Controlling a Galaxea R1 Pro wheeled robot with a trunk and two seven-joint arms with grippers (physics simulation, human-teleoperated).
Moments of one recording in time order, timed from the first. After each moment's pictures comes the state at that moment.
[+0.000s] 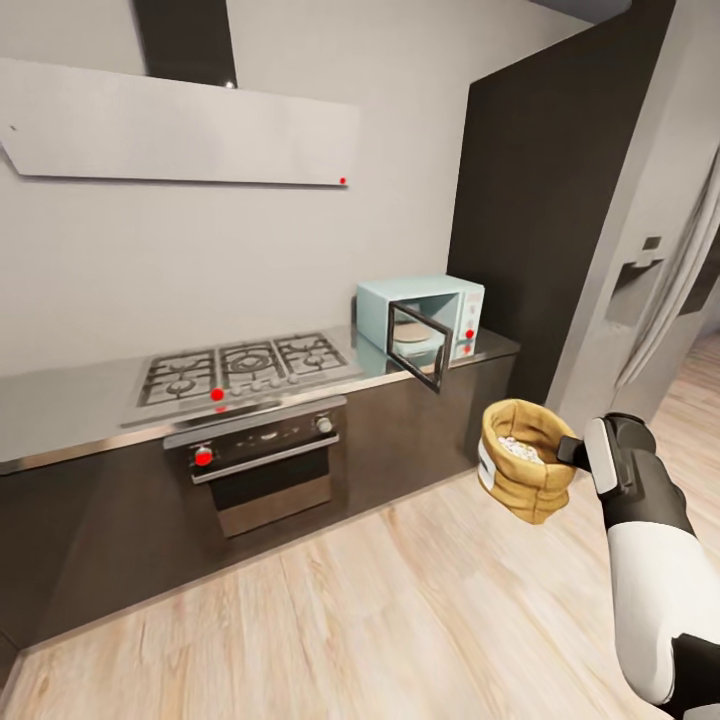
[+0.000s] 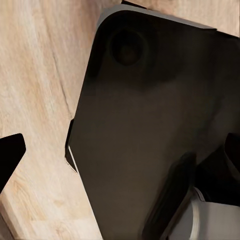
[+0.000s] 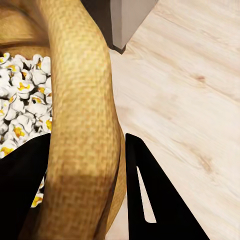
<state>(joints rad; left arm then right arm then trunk) 0.00 -0.05 0.01 -0.06 0.28 -0.07 0.12 -0.90 -0.16 -0.33 -1.02 -0.20 1.04 -0.41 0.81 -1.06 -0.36</state>
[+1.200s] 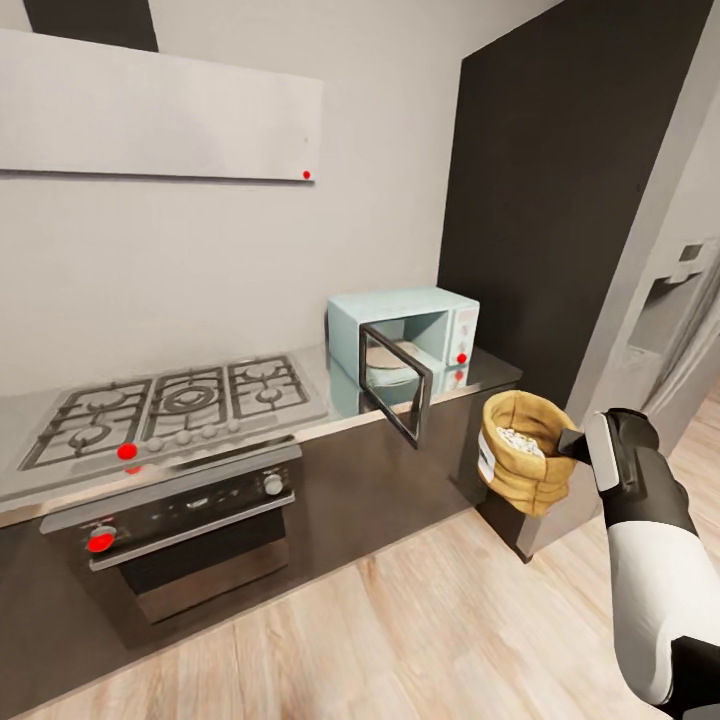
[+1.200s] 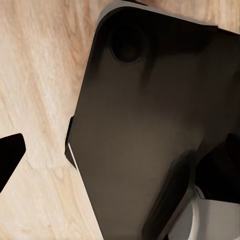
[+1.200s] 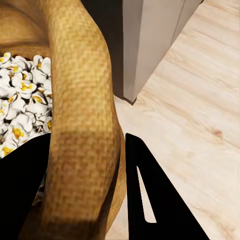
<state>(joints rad) 0.00 -0.05 0.01 -0.06 0.28 -0.07 0.12 -0.90 -0.15 -0.32 -1.06 -0.21 1.05 -0.41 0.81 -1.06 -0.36</state>
